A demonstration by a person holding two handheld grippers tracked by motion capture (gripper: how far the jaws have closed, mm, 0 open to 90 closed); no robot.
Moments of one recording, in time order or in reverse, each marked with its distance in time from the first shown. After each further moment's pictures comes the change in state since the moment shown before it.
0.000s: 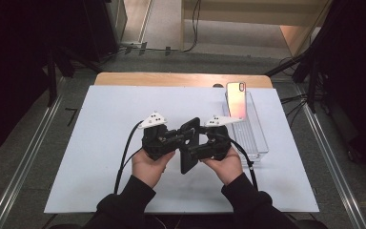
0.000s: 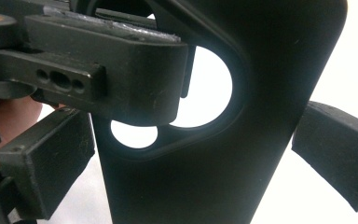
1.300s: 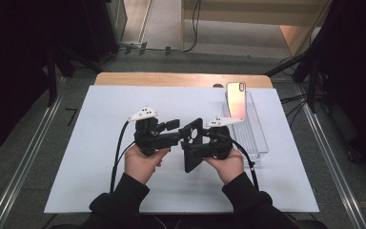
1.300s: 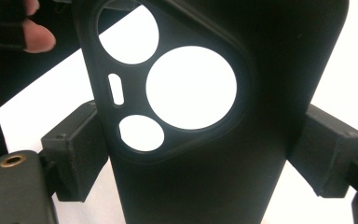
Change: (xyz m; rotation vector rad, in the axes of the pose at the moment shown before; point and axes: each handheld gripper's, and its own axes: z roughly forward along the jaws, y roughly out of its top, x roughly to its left) left arm 0.014 0.015 -0.017 -0.009 -0.011 -0.051; right arm -0.009 -0.007 0.001 0.020 -0.030 0.022
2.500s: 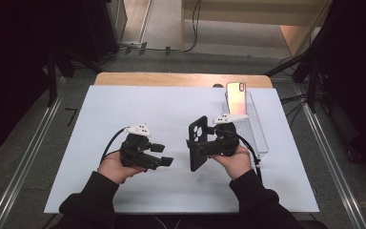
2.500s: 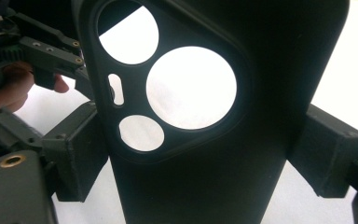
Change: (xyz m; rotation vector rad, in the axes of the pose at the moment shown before) left arm 0.042 -0.042 -0.021 0.412 -0.102 0.158; right arm -0.013 0.005 -0.012 0.020 0.041 -0.018
